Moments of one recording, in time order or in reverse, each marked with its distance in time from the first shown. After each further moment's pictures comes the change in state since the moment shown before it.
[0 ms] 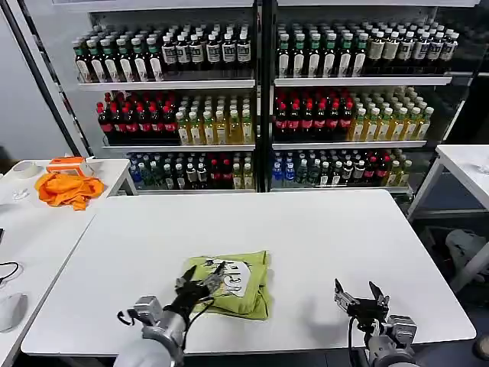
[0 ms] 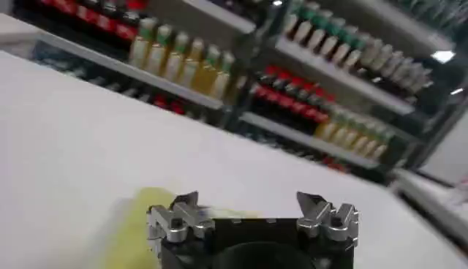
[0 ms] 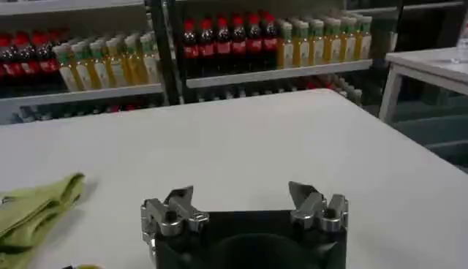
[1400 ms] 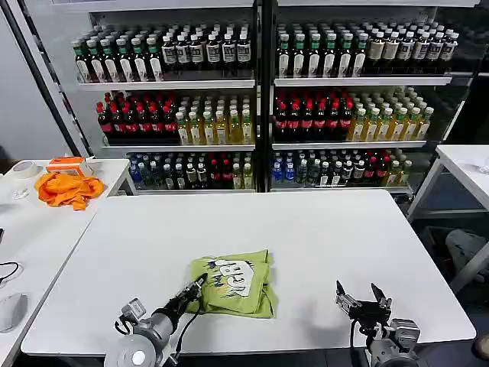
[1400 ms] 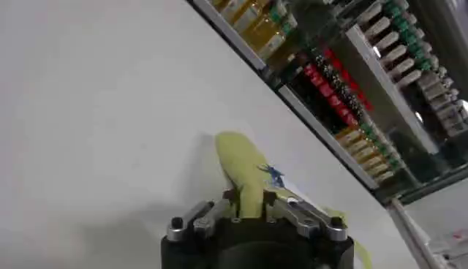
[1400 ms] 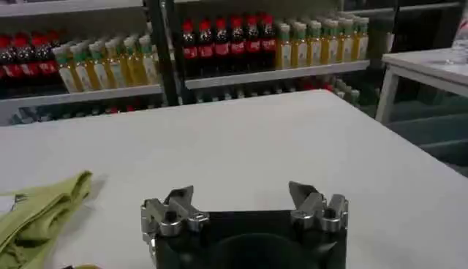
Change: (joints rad) left arm -0.028 -0.075 -0.141 0.198 -0.432 0.070 0.099; right arm -0.032 0.006 0.014 0.036 -0.002 0.000 0.003
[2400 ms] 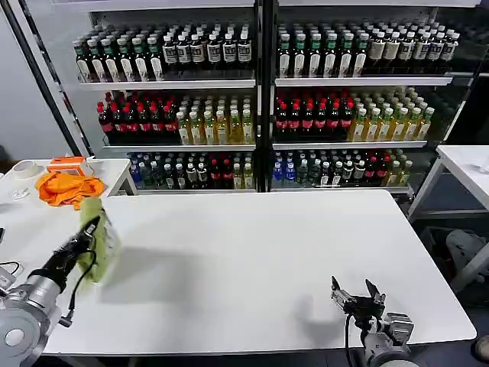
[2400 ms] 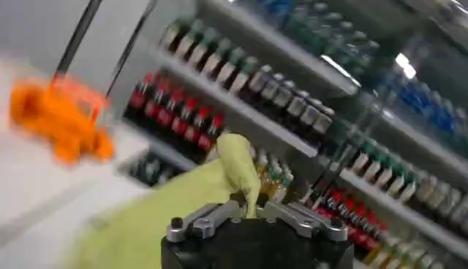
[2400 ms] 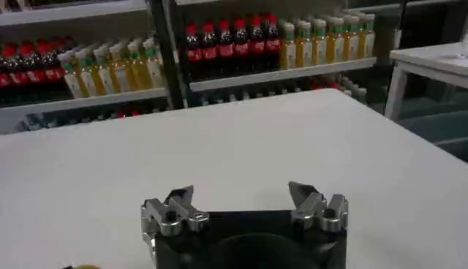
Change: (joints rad) left arm 0.046 0.268 -0.472 -0.209 0.049 -0.031 0.091; right arm 0.048 0.011 -0.026 -0.040 0.009 0.003 -0.002
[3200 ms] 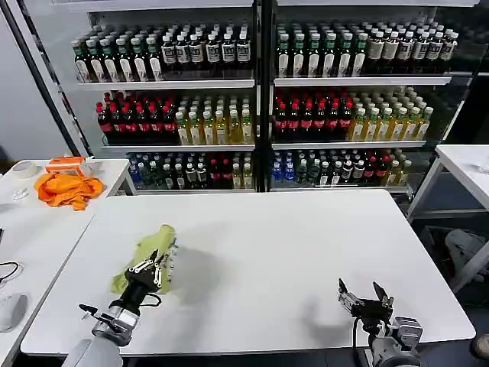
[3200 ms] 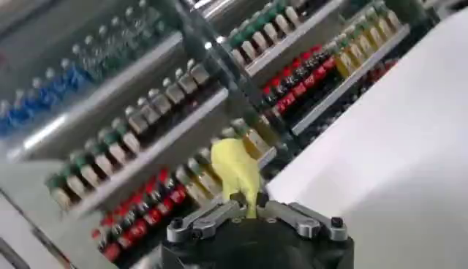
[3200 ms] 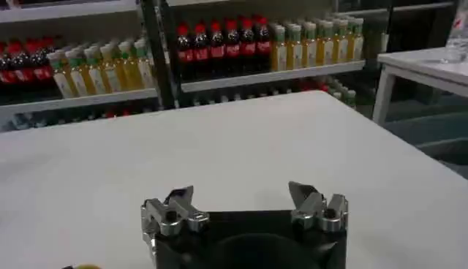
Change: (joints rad) left arm 0.020 0.040 0.464 0.110 1.310 -0.324 0.036; right arm -0.036 -0.005 0.040 0.017 0.005 0.014 -0.007
